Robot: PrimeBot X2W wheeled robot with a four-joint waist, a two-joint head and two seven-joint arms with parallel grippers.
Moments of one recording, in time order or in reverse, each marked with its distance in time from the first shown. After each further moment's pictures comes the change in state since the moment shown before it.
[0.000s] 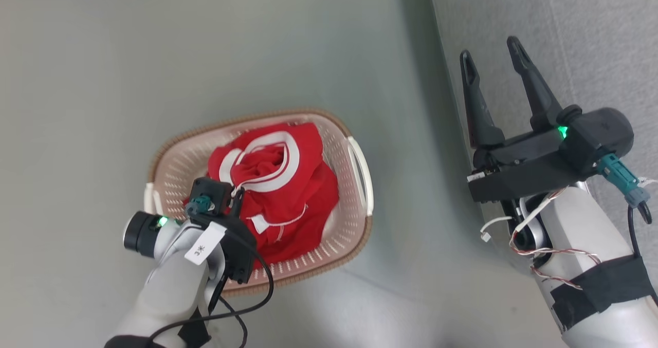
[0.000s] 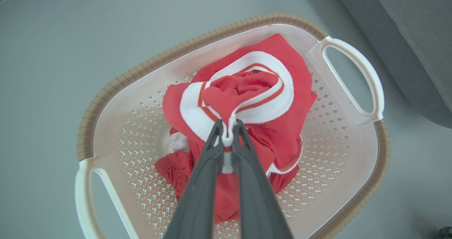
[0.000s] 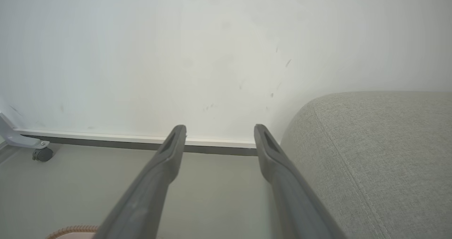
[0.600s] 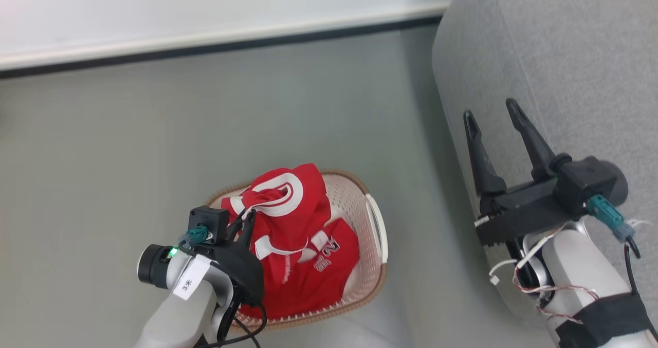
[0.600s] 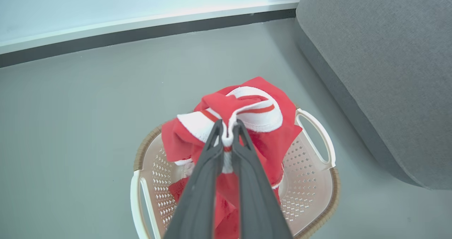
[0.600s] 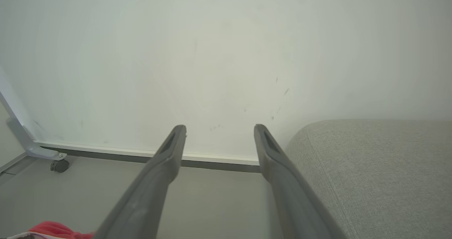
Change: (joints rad) left arm 0.118 -0.003 0.009 -0.092 -0.119 -0.018 -0.048; right arm 0.116 -0.023 0.000 0.048 0.002 0.005 -0.007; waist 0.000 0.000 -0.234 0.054
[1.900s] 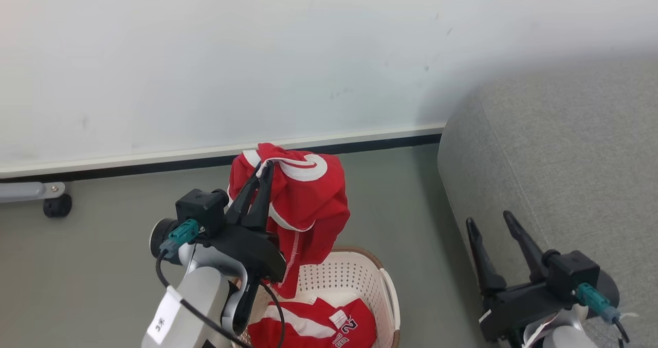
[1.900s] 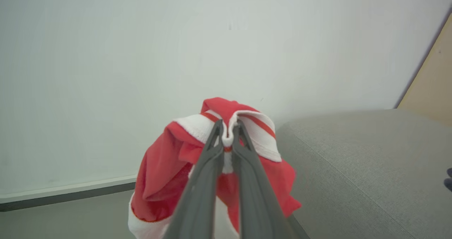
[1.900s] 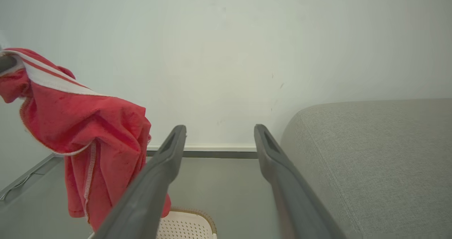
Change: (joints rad) left arm 0.147 0.015 0.108 -0.500 -0.024 0.046 -0.014; right arm 0.302 -0.009 -0.004 -0.030 0.055 -0.040 0.038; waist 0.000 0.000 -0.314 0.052
